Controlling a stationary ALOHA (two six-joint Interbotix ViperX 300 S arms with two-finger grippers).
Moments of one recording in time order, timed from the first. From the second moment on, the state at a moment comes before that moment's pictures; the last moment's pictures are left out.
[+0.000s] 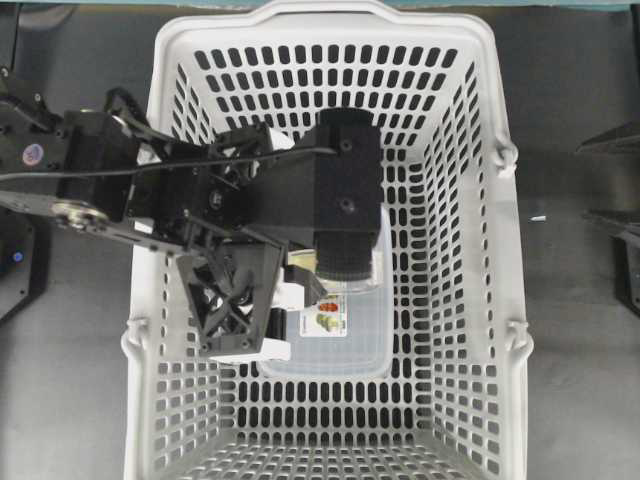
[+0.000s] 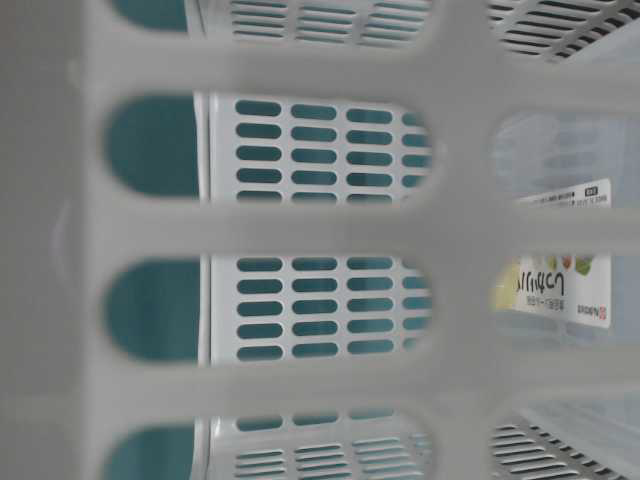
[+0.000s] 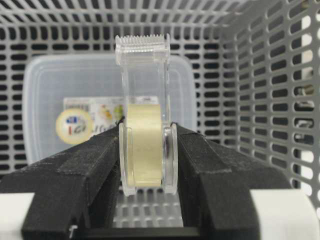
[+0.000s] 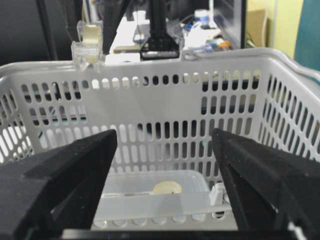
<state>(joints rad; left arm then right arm) -0.16 -0.02 -0.24 0.04 1.20 -0.18 -0.02 -1.14 1.16 0.01 -0.02 0.03</state>
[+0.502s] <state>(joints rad) -0.16 -0.01 -0.24 0.04 1.20 -0.18 -0.02 -1.14 1.16 0.01 -0.02 0.03</state>
